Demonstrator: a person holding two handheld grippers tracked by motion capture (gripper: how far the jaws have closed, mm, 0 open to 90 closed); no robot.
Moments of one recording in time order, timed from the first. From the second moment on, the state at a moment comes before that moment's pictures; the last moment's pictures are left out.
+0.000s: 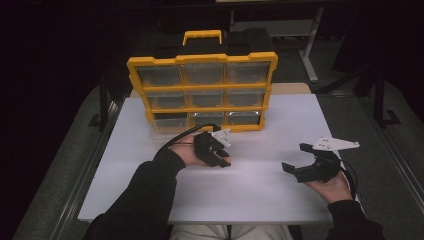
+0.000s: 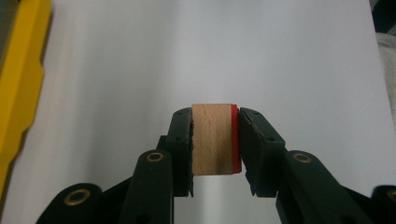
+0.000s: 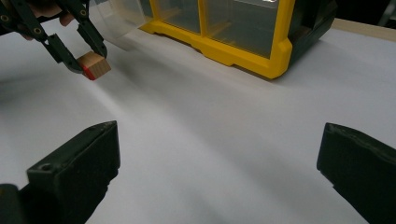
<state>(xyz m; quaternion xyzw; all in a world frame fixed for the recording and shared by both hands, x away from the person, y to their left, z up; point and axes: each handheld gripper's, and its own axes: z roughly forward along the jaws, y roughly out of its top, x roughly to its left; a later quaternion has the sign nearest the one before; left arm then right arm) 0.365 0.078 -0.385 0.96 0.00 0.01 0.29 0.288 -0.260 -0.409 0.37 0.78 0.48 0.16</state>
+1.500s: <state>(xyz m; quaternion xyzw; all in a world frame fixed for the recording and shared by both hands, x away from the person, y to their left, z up) 0.374 0.140 -0.335 0.95 0.04 0.07 0.29 0.289 -0.259 -0.410 0.37 0.78 0.47 0.16</state>
